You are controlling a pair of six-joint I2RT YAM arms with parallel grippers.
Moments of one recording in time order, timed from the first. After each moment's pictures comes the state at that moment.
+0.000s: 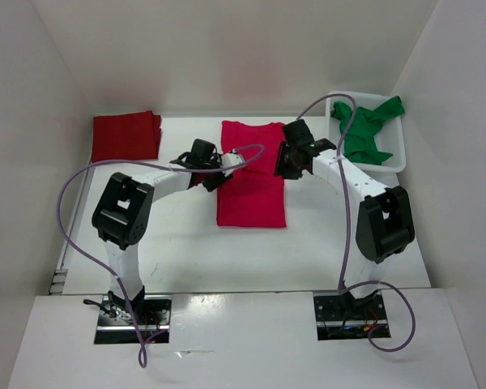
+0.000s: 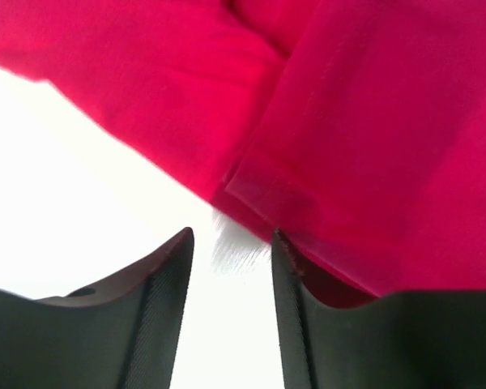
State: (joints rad) left arm -0.41 1.95 1.27 -0.15 0.22 0.67; right arm 0.40 1.73 1.41 -0.62 0.05 0.57
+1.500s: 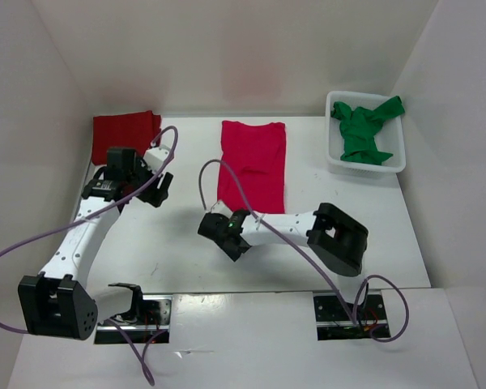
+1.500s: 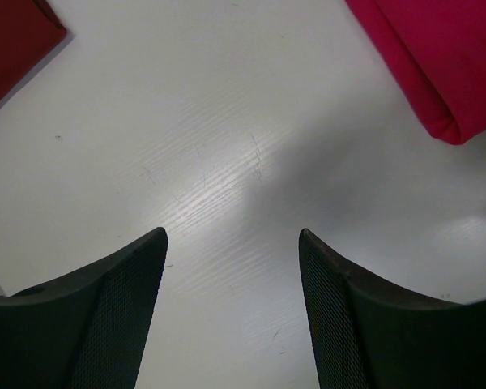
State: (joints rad) left arm -0.06 1.18 1.01 -0.62 0.25 0.41; right arm 1.12 1.91 1.27 -0.74 0.50 0.43
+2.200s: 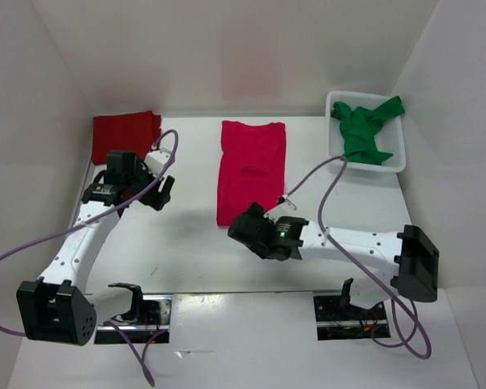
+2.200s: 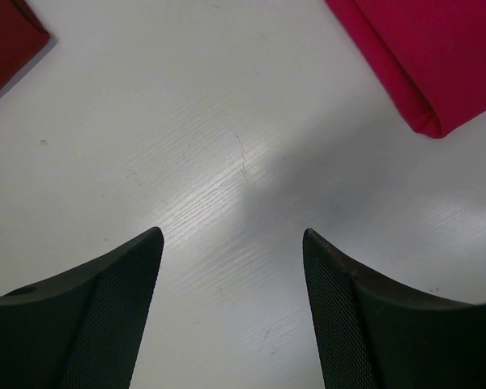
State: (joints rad) left arm -0.07 1.16 0.97 -0.61 0.28 0.41; right arm 1.20 1.42 1.05 -0.72 0.57 1.70
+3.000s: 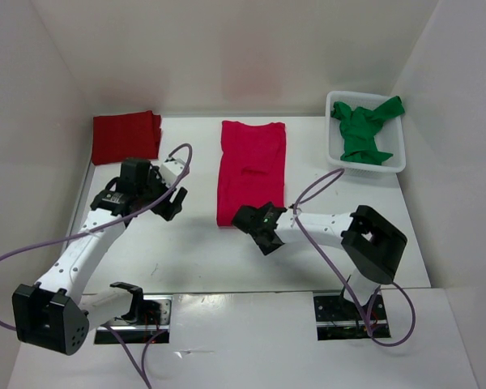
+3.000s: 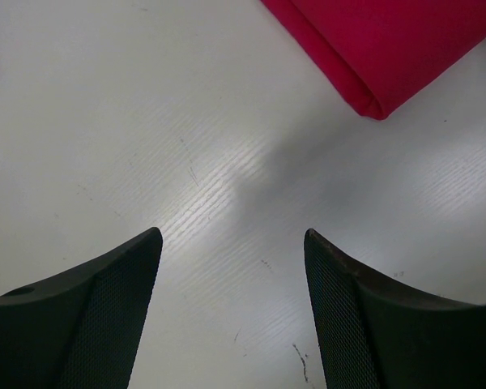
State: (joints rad) left arm -0.20 1.10 0.91 -0.61 0.26 0.39; right arm 1.01 1.66 0.97 -0.65 0.56 2.01
